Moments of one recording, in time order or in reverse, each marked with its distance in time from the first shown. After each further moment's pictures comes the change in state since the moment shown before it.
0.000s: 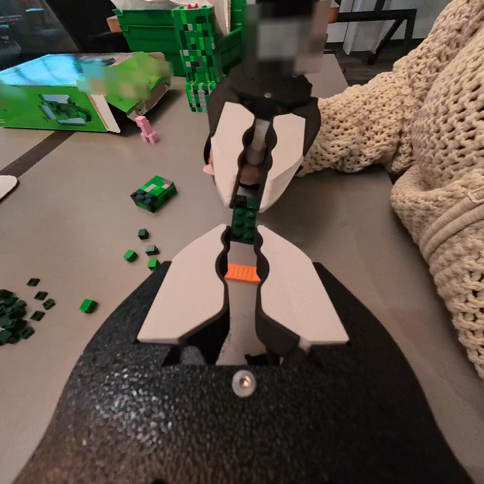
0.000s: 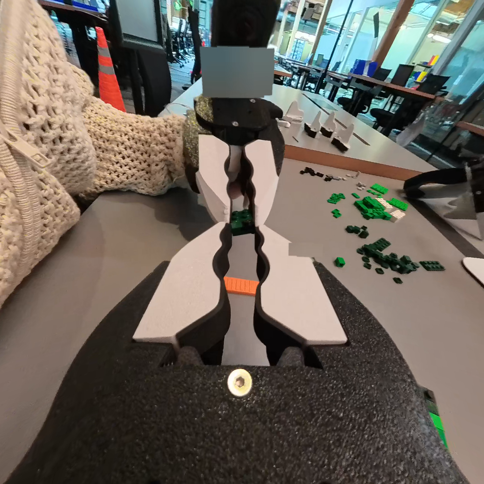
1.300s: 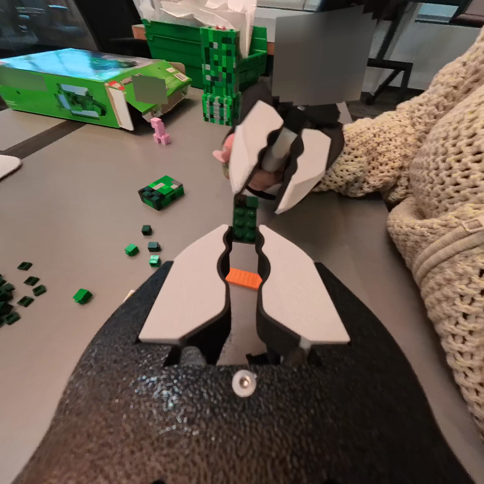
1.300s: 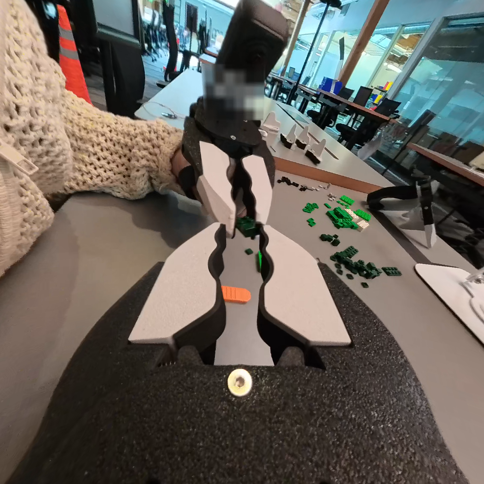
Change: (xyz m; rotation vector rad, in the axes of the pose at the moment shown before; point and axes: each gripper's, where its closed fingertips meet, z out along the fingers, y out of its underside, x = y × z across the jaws) left arm -0.011 -0.004 -0.003 0.065 -0.032 -0.125; right arm 0.006 -0.010 -0.001 0.013 0.103 -0.086
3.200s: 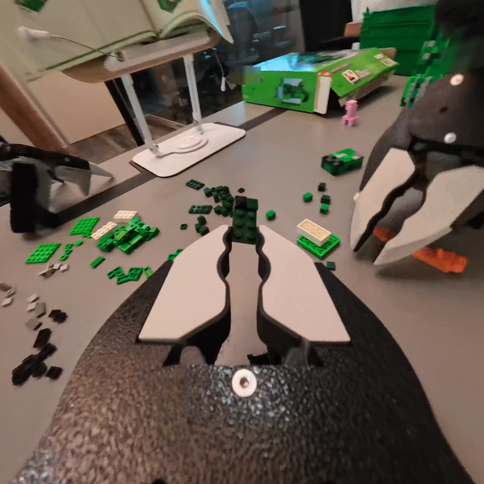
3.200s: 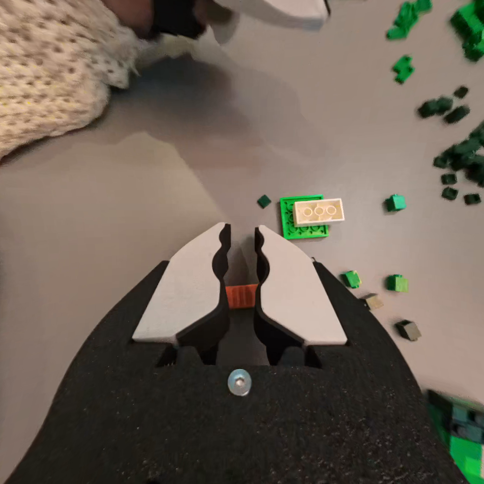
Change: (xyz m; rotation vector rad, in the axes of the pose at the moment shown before) left arm -0.103 0.028 -0.108 0.003 -0.660 0.025; right arm -0.008 0.080 0.066 -0.655 -0.119 0.324
